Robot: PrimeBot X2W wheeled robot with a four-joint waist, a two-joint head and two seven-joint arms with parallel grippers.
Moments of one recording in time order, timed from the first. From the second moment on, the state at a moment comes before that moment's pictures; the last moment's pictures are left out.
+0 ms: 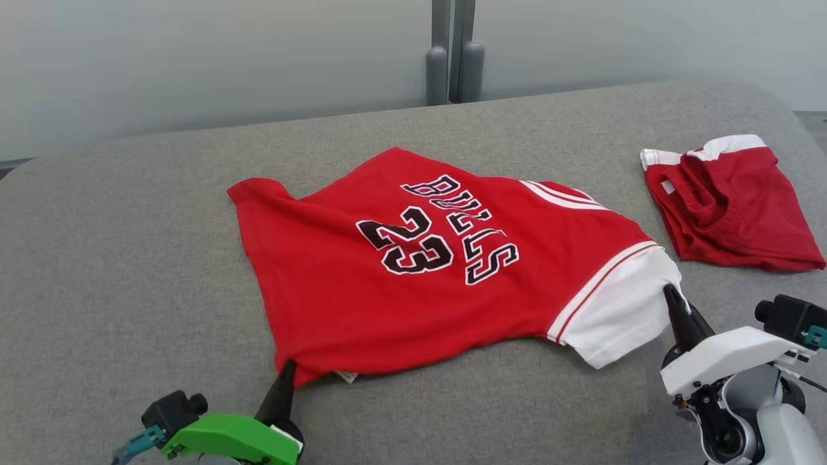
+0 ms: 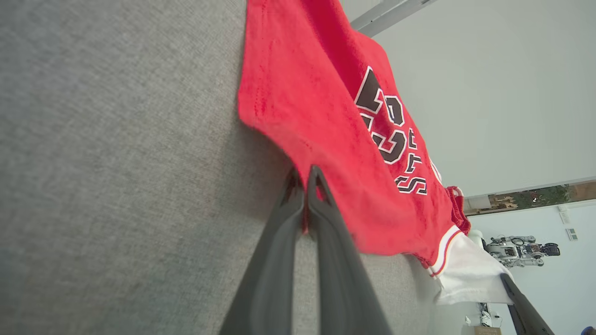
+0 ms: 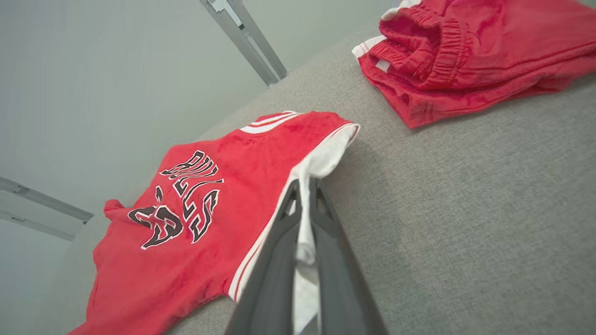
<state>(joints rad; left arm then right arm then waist) -0.05 0.07 -0.25 0.39 -1.09 -0.09 -0.01 -0.11 -0.05 -0.14 0.22 0.57 0.13 0.14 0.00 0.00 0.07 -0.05</state>
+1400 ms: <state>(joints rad) -0.39 0.40 -0.06 -0.47 -1.27 0.31 0.40 -0.48 -0.05 -0.15 -0.29 0.80 0.13 0.30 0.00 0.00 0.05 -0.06</state>
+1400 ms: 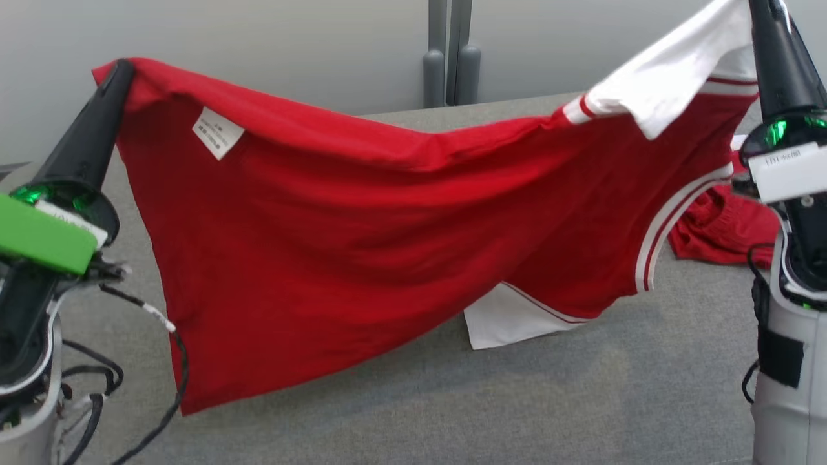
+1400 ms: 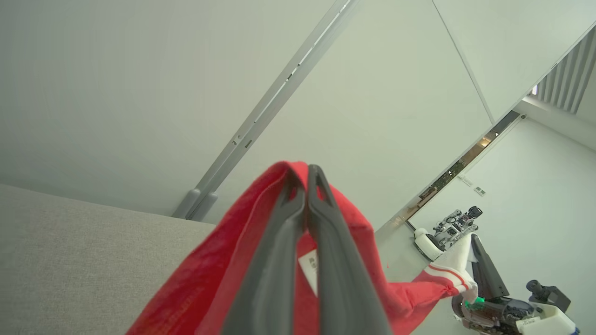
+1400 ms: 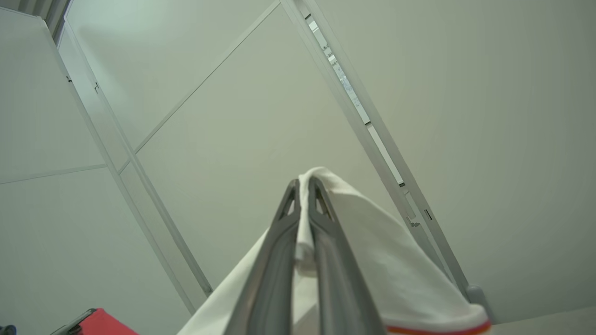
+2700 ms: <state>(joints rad) -1.17 0.48 -0.19 0.60 -0.97 -0.09 0.01 -1.18 -0.11 0.27 0.59 0.76 0.13 -0.25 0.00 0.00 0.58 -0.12</state>
